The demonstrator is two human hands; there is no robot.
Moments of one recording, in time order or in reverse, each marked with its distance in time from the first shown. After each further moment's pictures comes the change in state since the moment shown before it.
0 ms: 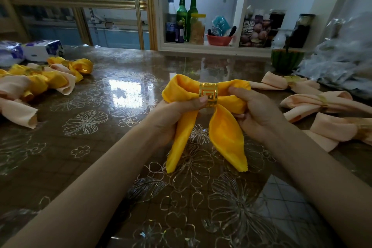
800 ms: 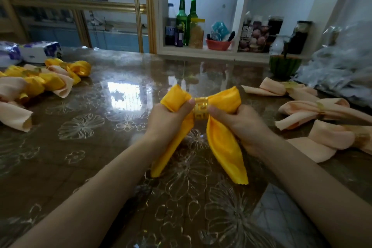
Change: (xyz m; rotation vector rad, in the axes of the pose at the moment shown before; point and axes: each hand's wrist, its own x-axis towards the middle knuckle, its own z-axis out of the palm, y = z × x) left_hand 0.010 -0.018 -0.006 0.418 0.426 0.069; right_hand 0.006 0.019 -0.010 -0.513 -0.115 -0.130
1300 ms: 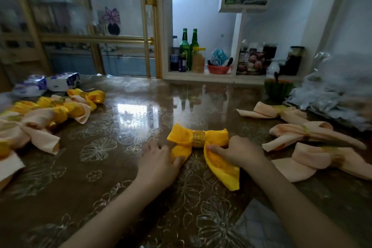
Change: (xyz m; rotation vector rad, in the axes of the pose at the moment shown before) left_hand -0.027 -0.008 -0.017 1.277 -0.107 0.022; right_hand -0.002 -0.013 -0.014 -1.196 0.004 0.106
